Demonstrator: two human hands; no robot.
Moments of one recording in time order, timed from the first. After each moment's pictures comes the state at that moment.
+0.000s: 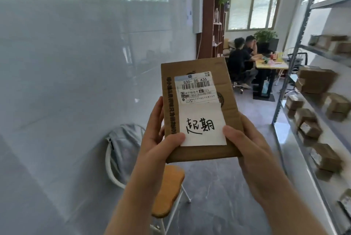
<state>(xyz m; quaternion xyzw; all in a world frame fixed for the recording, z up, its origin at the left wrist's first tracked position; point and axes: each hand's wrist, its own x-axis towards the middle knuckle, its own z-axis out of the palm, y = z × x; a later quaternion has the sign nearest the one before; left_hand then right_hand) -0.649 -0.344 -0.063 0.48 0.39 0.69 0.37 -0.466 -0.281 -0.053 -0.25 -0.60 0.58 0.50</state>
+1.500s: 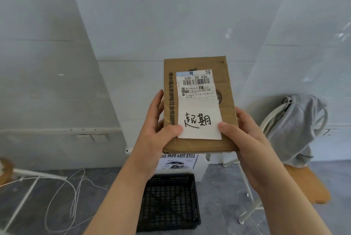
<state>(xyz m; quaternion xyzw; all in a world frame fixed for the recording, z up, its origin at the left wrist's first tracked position) -0.756 -0.725 -0.167 0.11 0.61 0.78 0.05 -0.727 -0.520 -0.149 -0.01 -0.67 0.74 -0.01</state>
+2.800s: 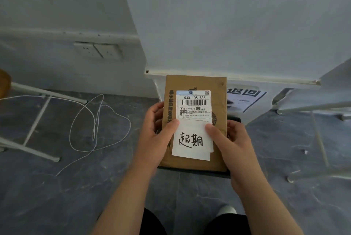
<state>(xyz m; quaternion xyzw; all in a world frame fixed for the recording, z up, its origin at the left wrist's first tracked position) -0.799 -0.824 -0.589 -0.23 0.69 0.68 0.05 -0.801 -0.650 -0.583 -0.26 -0.67 0.68 -0.16</state>
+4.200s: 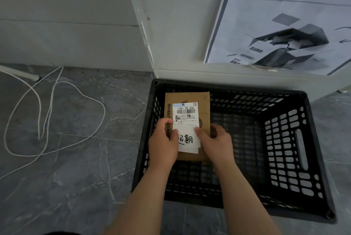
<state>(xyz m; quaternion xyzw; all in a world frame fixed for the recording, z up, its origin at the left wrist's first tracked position) -0.851 -0.846 -1.057 -0.26 0.84 0.47 0.06 -0.867 -0.707 -1.069 -0.28 -0.79 0.51 -0.19</state>
